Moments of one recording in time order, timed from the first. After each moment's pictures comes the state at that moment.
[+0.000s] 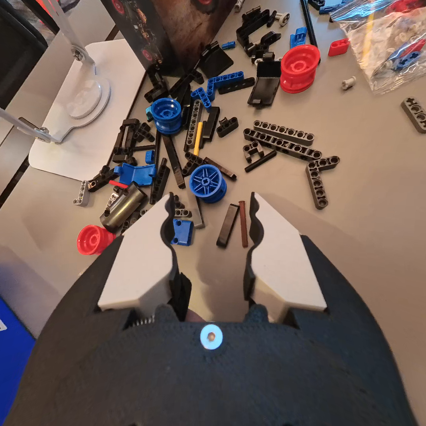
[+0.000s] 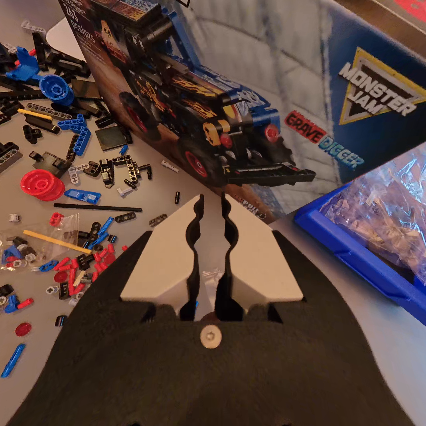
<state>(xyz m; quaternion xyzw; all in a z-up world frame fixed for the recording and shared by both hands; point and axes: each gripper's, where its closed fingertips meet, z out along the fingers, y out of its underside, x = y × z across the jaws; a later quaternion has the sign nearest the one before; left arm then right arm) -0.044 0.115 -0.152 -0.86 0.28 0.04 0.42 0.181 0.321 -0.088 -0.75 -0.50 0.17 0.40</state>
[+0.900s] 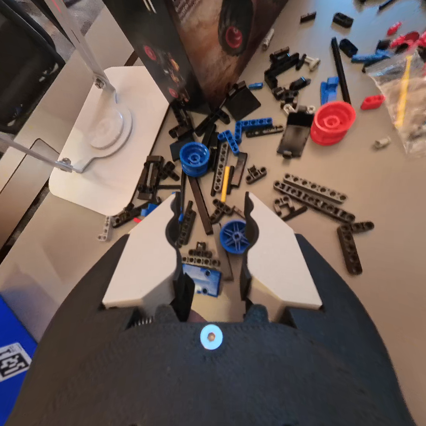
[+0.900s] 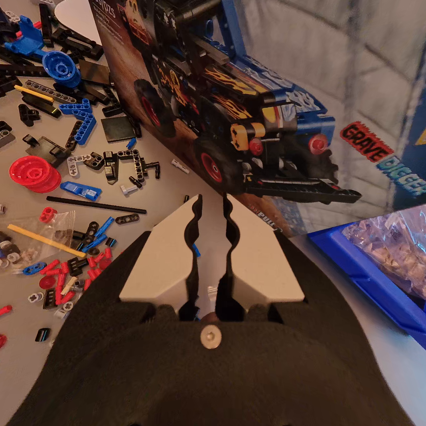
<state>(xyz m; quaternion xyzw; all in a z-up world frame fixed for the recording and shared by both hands) -0.040 0.168 -0.132 -0.87 0.27 0.04 0.41 0.162 0.315 -0.106 -0.72 -0.54 0.15 0.41</state>
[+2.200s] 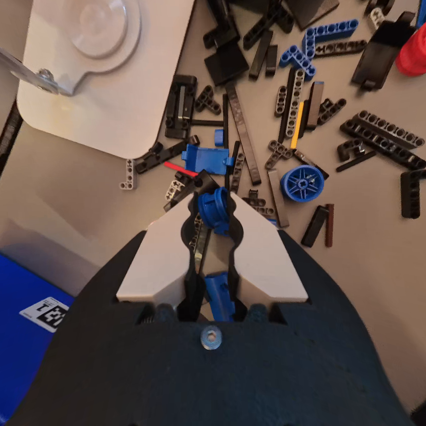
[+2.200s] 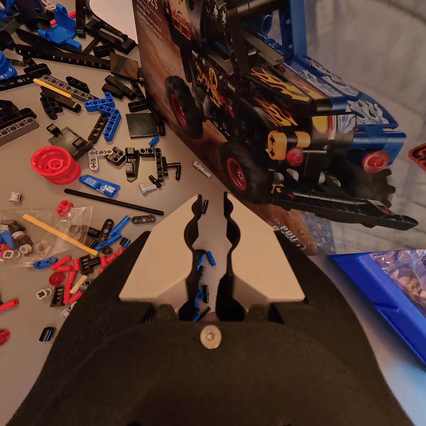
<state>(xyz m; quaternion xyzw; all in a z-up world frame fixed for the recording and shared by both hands) -0.110 0.152 -0.146 -0.93 0.26 0.01 0.25 0.146 0.299 -0.119 -0.69 -0.58 0.17 0.40</state>
